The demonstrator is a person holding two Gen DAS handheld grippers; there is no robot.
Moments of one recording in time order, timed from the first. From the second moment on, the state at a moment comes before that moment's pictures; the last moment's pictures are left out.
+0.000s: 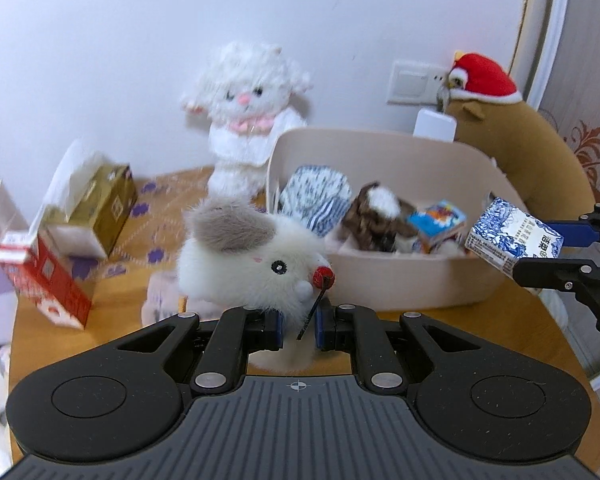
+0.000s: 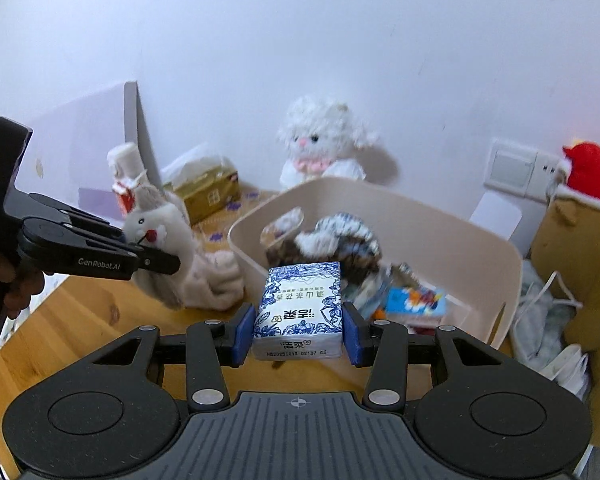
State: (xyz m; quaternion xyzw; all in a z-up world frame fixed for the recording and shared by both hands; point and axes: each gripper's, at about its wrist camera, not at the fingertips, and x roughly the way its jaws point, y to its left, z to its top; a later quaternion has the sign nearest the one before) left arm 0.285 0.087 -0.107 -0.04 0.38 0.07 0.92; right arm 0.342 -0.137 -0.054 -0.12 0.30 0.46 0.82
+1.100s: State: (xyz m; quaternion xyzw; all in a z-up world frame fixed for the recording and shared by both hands) left arm 0.404 0.033 -0.088 0.01 0.38 0.00 0.93; right arm 0.435 -0.161 -0.046 -0.09 0.28 0.38 0.88
